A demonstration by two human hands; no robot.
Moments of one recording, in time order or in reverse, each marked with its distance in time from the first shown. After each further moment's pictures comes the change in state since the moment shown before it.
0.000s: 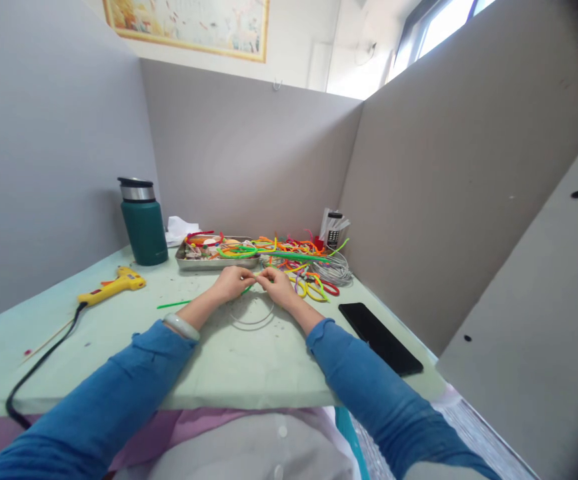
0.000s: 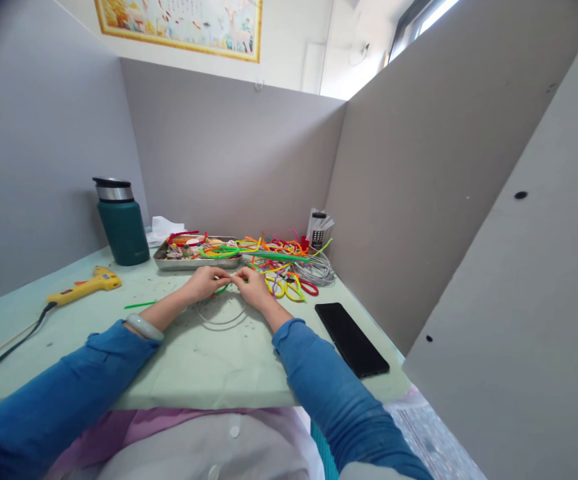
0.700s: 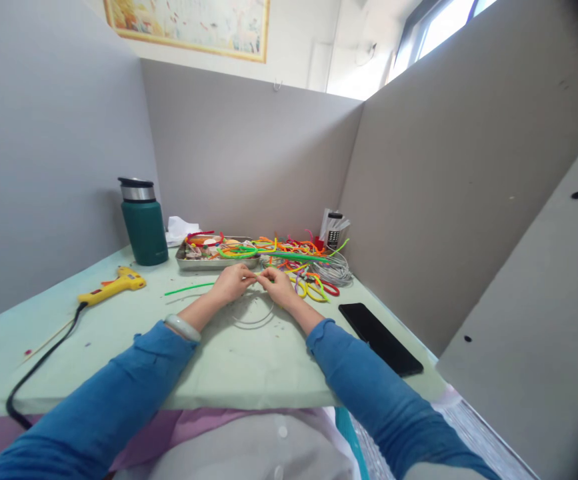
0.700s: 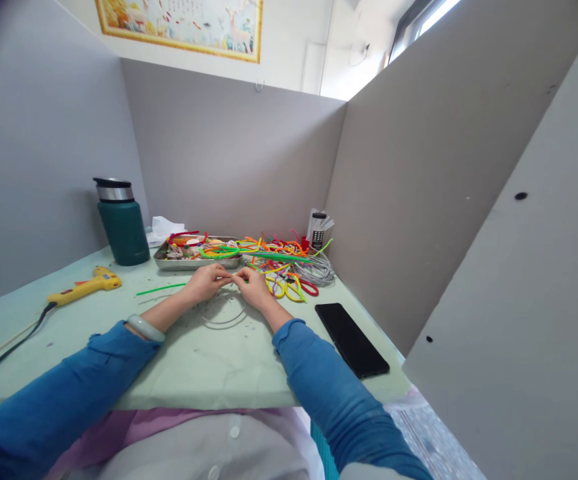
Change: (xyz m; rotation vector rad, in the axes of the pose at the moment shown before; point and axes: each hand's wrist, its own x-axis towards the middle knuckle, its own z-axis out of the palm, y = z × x) left_hand 0.006 -0.014 0.008 0.204 0.111 0.193; right_hand 0.000 0.000 0.001 -0.012 0.026 0.000
